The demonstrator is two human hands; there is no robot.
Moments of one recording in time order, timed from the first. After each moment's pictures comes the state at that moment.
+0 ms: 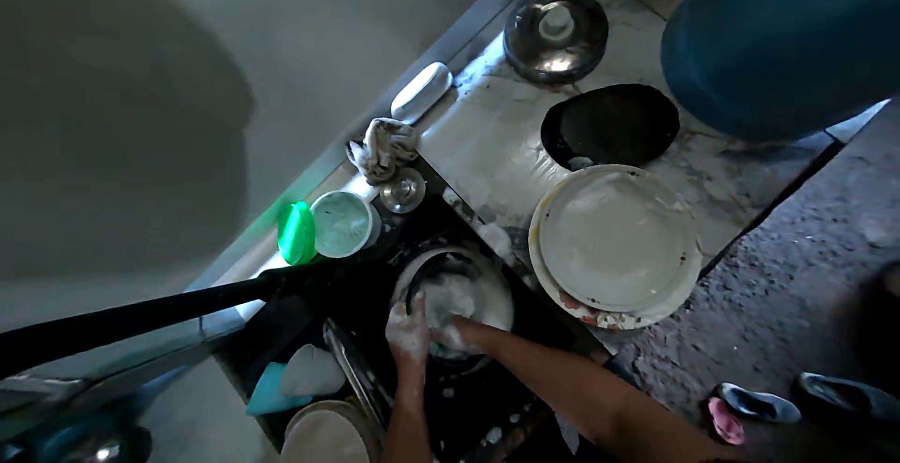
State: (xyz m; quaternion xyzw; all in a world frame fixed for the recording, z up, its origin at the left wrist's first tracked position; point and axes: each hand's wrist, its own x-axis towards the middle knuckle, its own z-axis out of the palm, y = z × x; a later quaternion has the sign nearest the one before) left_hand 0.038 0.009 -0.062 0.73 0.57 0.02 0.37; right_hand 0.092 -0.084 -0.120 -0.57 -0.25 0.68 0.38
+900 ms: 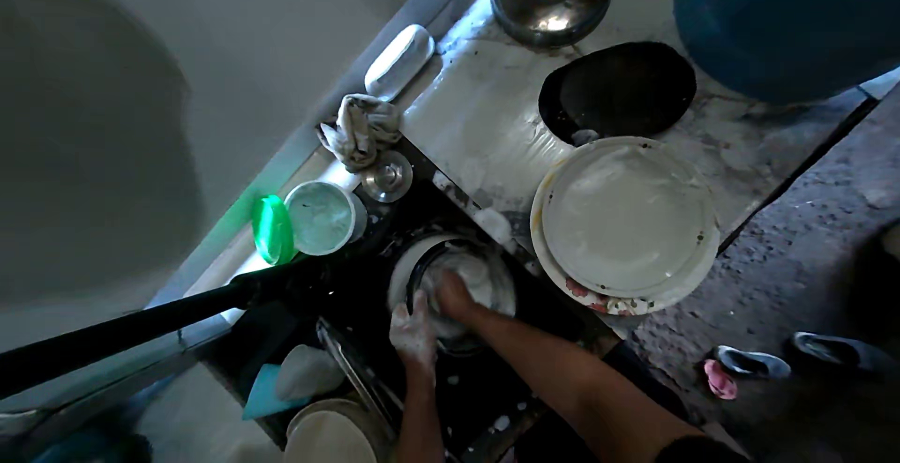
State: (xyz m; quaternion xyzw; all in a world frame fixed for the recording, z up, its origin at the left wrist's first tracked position) left_hand 0.036 -0.006 -0.066 0.69 0.62 0.01 0.36; right_hand 0.112 -0.048 -0.117 -0.73 -0.17 0.56 0.35
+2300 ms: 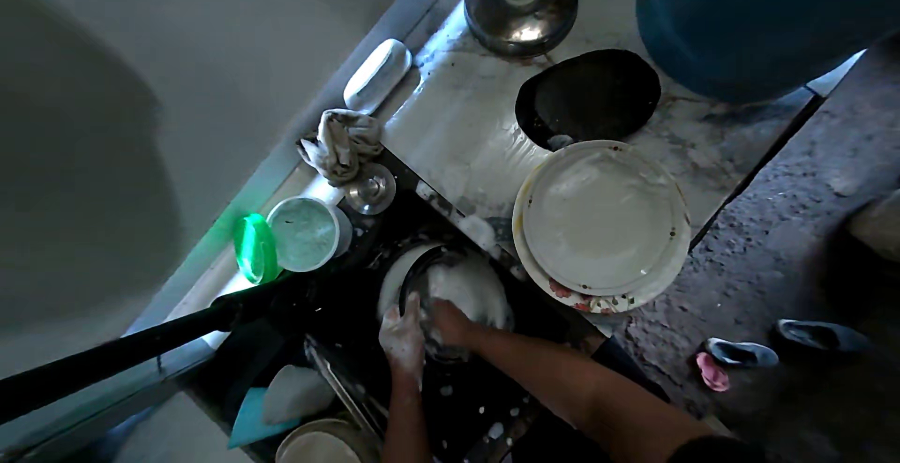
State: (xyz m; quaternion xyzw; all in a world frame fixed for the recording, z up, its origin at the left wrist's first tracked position) left_hand 0.044 0.002 -0.065 0.69 0.59 0.00 0.42; right_hand 0.091 -0.073 -0.125 -0.66 -0.21 0.59 0.41
